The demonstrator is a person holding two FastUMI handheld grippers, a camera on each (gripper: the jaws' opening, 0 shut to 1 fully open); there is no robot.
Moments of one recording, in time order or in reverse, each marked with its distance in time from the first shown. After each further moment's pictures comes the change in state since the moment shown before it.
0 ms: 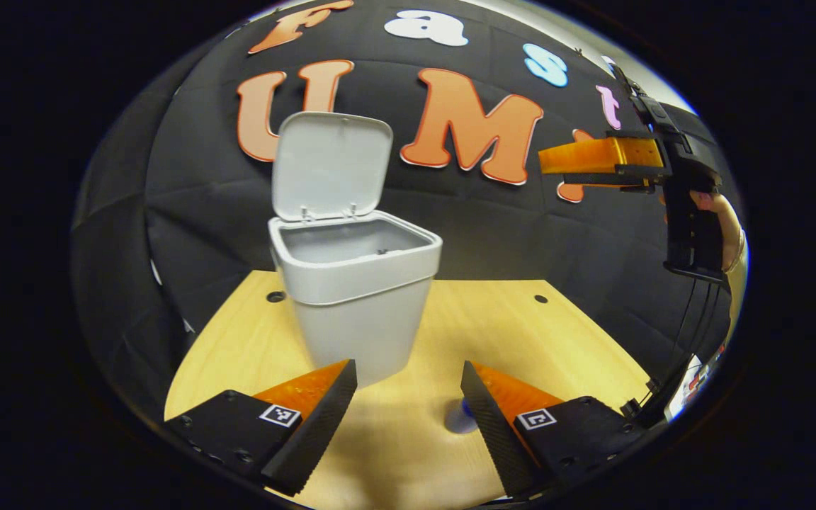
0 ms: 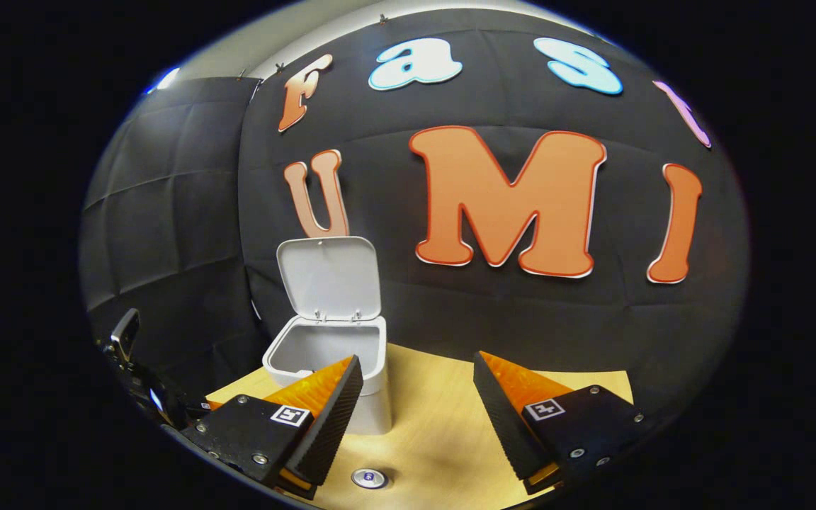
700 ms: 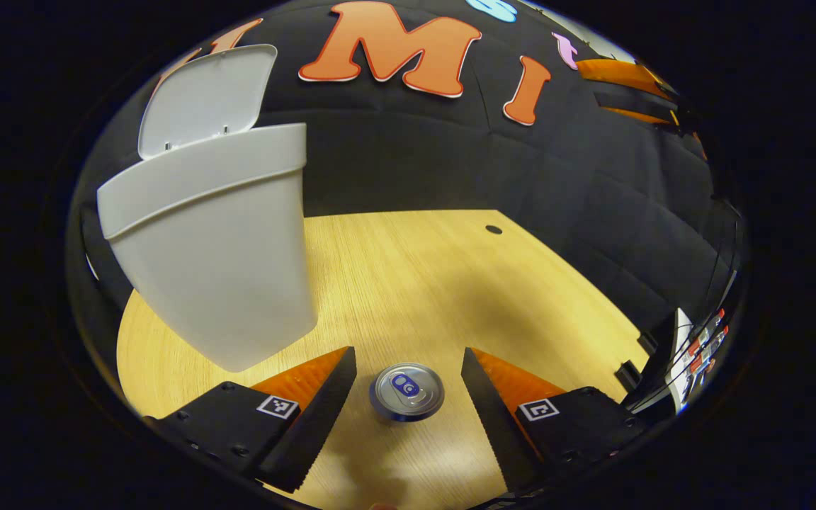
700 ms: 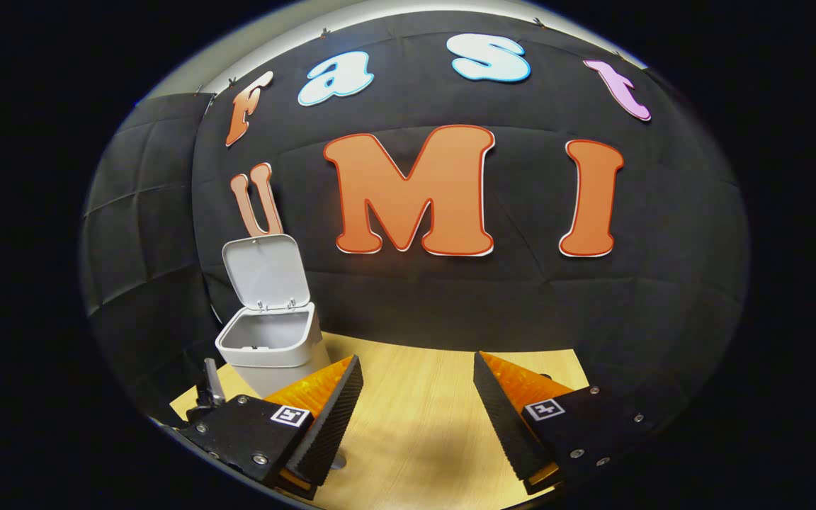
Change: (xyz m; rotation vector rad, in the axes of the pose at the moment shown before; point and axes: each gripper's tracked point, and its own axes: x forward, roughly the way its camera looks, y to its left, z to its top) left arm 0.100 -0.080 -0.103 0.107 0.256 -0.128; right arm -0.061 -0.108 -0.037 0.074 0.021 -0.163
